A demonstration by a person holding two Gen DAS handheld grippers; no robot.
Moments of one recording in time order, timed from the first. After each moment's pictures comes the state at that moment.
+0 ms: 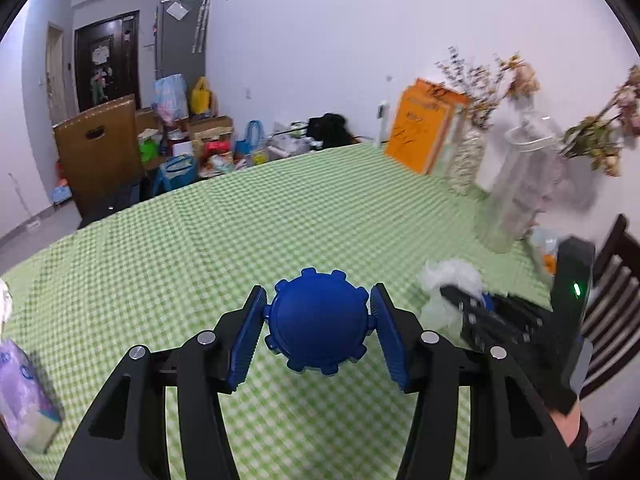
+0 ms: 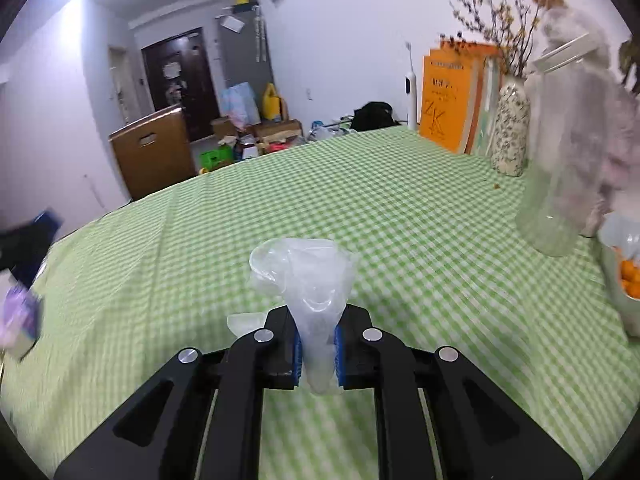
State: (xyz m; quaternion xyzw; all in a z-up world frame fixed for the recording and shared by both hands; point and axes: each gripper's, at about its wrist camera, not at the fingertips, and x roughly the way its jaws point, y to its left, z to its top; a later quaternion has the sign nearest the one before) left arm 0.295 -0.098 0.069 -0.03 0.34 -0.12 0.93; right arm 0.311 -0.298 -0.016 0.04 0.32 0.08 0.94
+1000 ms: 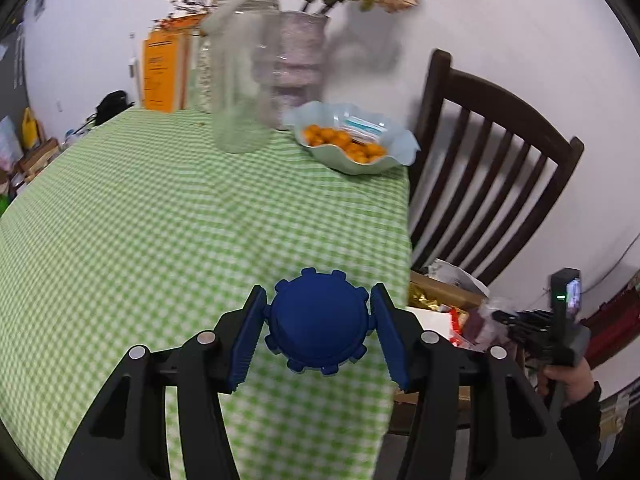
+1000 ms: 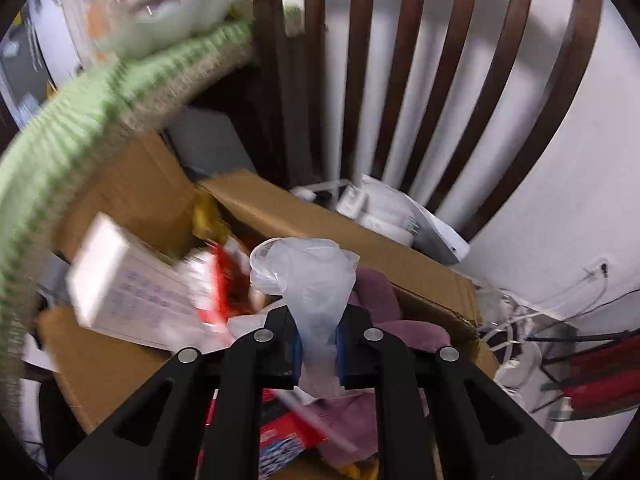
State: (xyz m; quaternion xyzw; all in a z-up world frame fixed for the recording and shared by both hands) left arm 0.187 -0.356 0.006 0.09 0.39 -0.39 0.83; right arm -0.003 -0.644 -0.159 0.15 0.48 -0.27 0.82
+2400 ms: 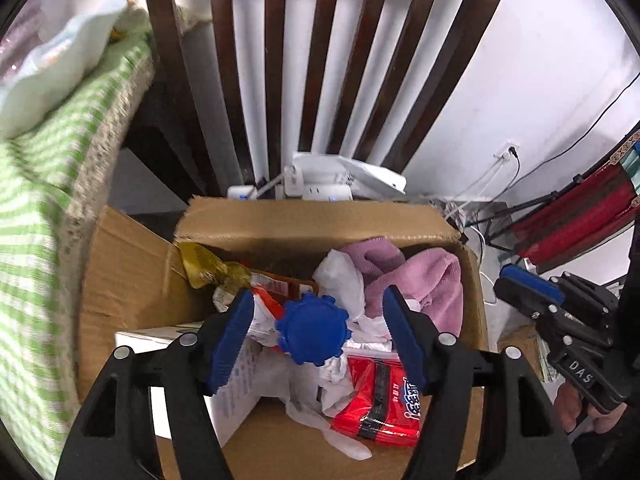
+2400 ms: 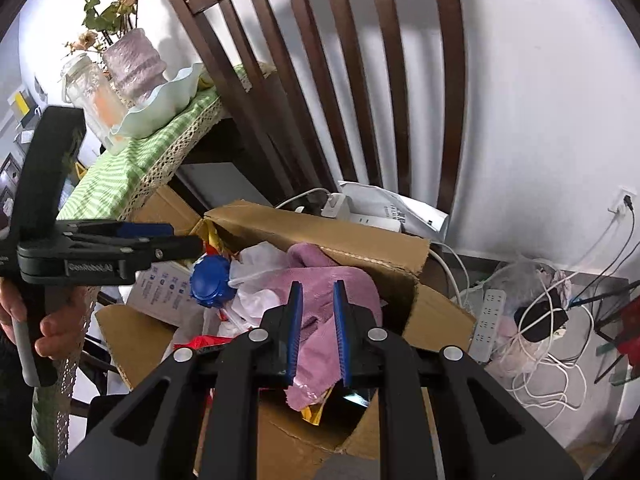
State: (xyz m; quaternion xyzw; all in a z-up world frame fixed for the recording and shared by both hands) left arm 0.075 -0.606 -0.109 0.26 0.48 -0.51 0.67; right arm -0.119 -0.682 -0.133 0.27 0.36 -0.23 0.86
